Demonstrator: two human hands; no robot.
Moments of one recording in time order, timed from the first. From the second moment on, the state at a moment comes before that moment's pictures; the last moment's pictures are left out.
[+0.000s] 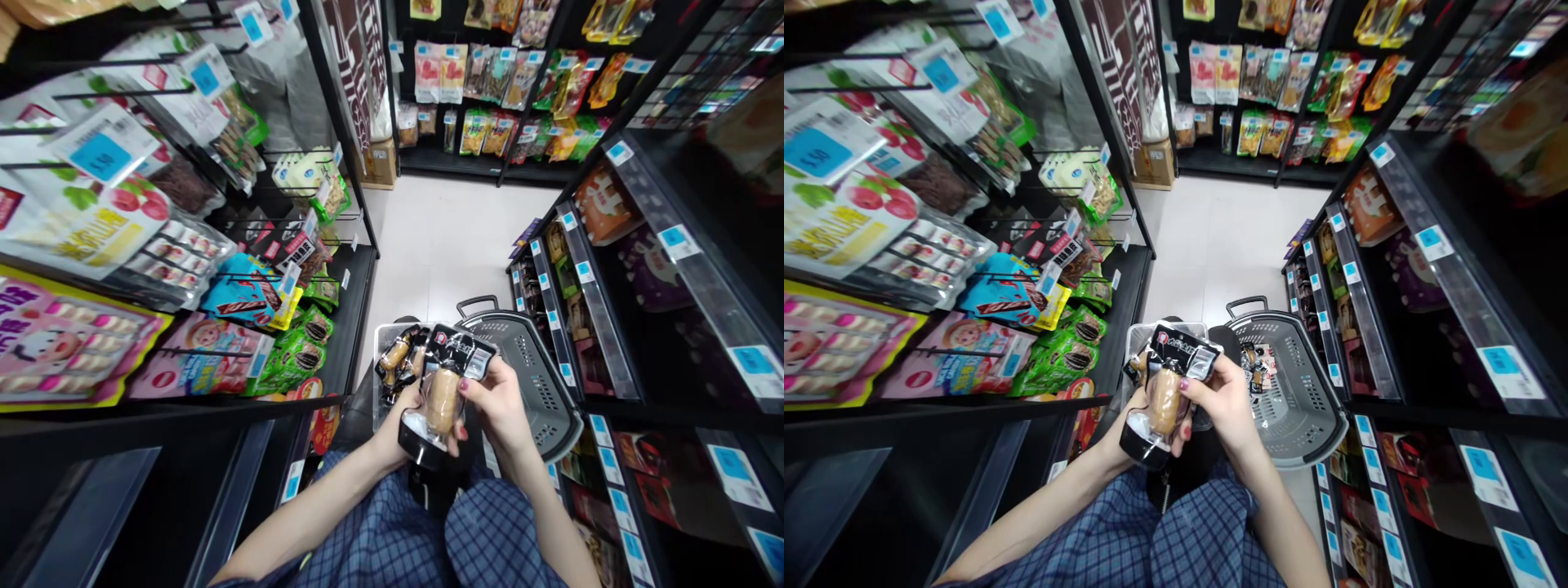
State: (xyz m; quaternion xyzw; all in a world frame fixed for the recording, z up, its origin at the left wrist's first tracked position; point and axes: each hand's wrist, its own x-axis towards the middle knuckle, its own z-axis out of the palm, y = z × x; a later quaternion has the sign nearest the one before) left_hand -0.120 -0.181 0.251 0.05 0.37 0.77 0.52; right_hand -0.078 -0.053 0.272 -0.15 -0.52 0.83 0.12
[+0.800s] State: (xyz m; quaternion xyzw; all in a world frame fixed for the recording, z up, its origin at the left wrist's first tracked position) left_hand -0.137 -0.198 0.277 0.26 0.55 0.63 0.49; right_hand -0.074 -0.045 0.272 -0.13 -0.58 0.78 0.20
